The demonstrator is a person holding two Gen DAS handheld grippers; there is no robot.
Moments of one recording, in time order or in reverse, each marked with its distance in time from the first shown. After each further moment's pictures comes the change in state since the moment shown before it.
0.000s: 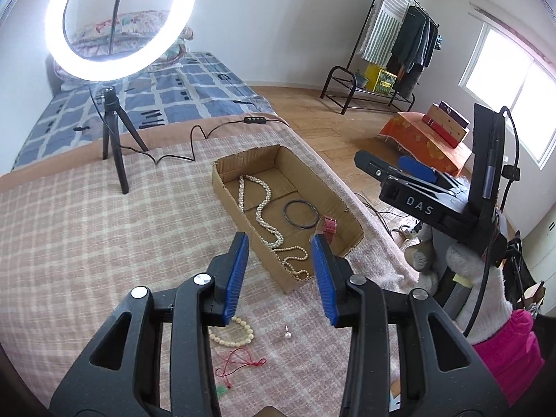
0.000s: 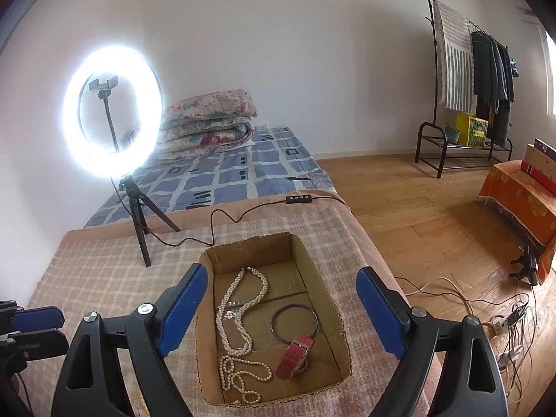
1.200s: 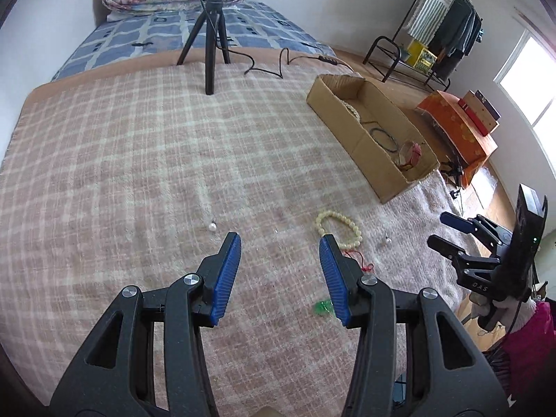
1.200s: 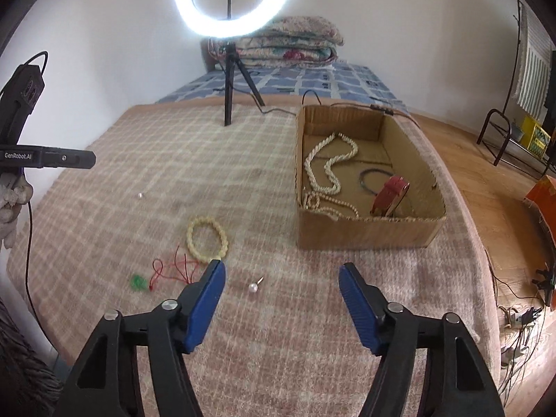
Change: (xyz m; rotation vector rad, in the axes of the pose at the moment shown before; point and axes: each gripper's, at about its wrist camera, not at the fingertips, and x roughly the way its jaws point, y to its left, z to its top) left arm -0.019 0.134 -0.103 -0.121 0.186 0.060; right arm -0.023 0.061 -0.161 -0.274 0.309 0.215
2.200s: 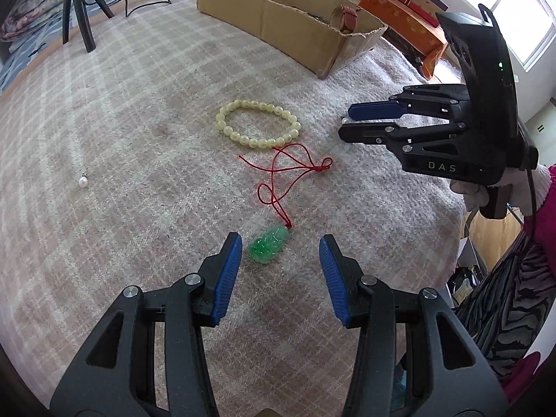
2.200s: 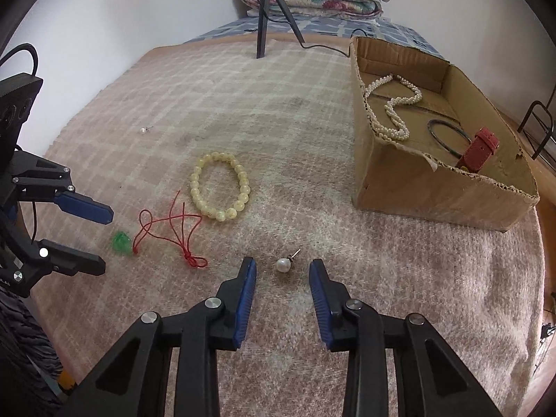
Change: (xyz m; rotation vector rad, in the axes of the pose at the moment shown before) left arm 0.081 -0.066 -0.063 0.337 0.261 -0.104; right arm 0.074 0.015 -0.007 -0.061 0.170 0.109
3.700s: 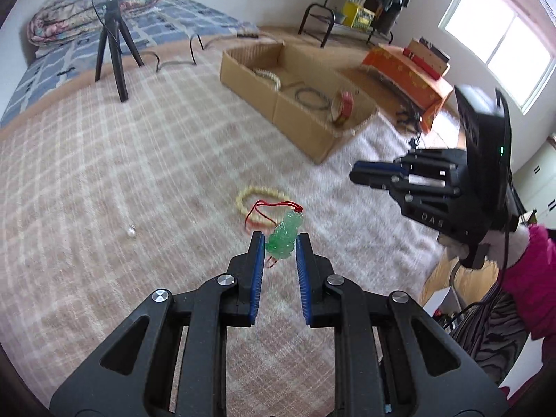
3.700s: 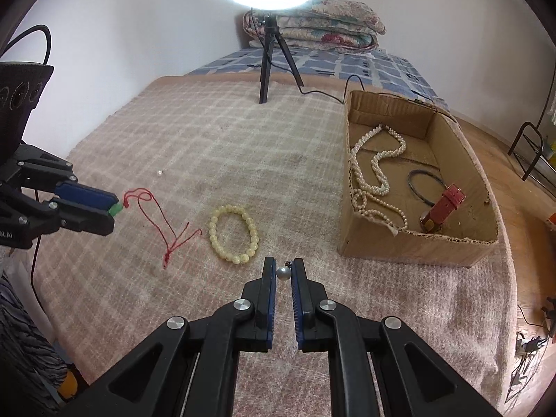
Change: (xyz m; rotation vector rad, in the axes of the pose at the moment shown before) left arm -0.078 0.006 0.034 -0.093 -0.221 -0.009; right arm -0.058 0.007 0.021 -0.023 -0.142 -0.031
